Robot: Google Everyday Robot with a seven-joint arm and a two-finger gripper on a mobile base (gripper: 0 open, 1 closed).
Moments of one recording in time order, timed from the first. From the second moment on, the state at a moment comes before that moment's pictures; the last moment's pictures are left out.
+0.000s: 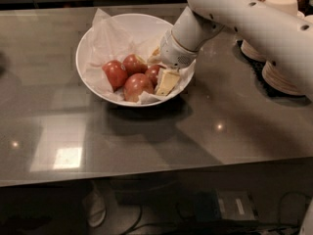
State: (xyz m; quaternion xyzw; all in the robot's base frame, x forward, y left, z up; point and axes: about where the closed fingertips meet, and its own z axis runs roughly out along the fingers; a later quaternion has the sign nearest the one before) arm 0.611 -0.012 0.853 -0.75 0.61 0.10 0.25
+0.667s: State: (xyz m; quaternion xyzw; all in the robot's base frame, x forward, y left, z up) arm 0.614 -0.024 0.865 -0.73 0.62 0.12 0.26
